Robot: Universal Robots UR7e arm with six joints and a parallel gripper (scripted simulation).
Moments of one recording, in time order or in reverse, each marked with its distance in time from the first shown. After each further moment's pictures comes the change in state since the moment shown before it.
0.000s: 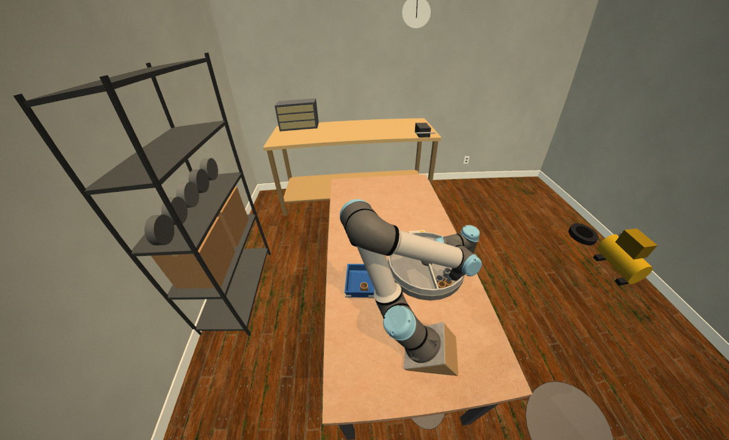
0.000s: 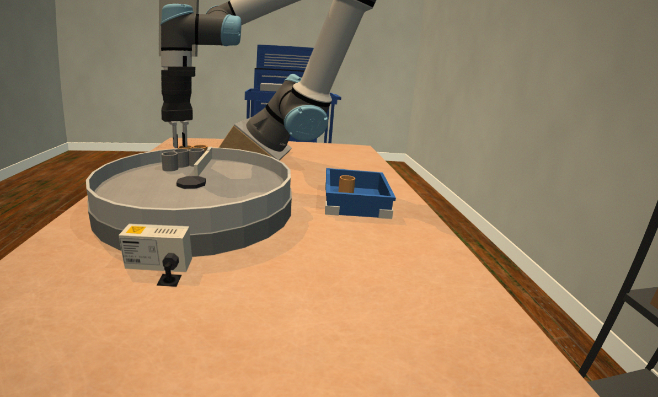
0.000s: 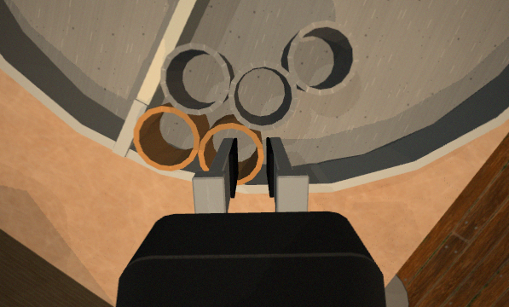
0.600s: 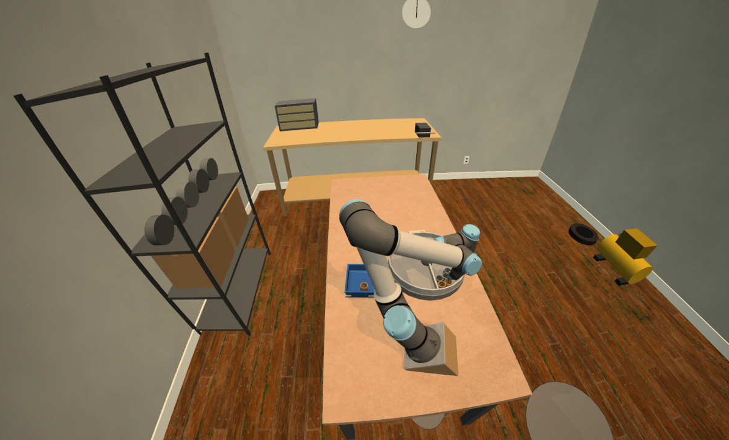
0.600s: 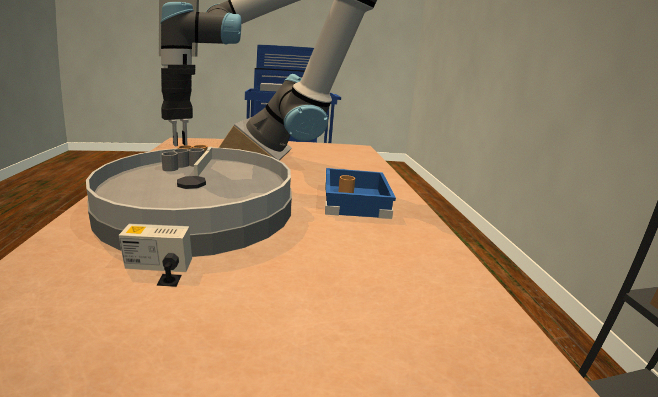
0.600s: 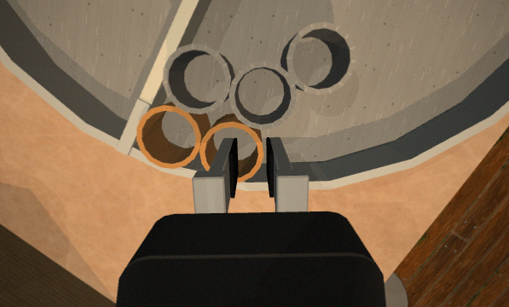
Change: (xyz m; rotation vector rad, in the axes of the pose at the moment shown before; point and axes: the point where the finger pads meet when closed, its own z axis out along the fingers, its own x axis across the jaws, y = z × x) arm 0.000 0.000 -0.005 0.000 0.000 0.000
